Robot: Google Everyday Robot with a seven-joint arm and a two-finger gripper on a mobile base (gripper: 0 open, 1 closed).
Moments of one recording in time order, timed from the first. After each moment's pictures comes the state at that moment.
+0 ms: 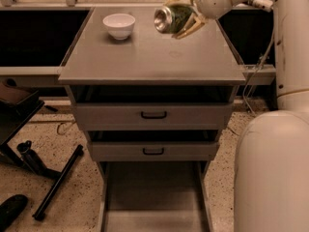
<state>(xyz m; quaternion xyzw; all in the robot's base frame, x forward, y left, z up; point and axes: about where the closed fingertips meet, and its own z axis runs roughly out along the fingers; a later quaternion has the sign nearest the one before) 0.702 -0.069 0.991 -0.82 0.32 0.05 0.48</state>
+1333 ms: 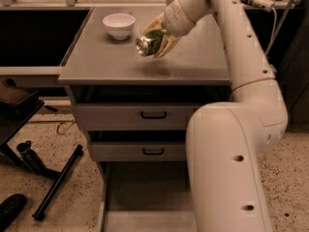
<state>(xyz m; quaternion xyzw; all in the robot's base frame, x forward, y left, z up) 0.755 -0.017 0.895 -0.86 0.34 0.05 0.37</state>
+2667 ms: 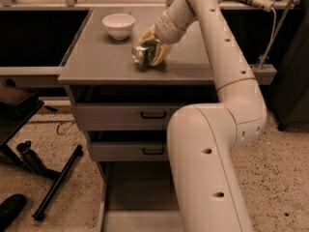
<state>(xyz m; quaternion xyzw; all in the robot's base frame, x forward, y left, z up) 0.774 -0.001 0.848 -0.87 0.36 0.06 0.32</state>
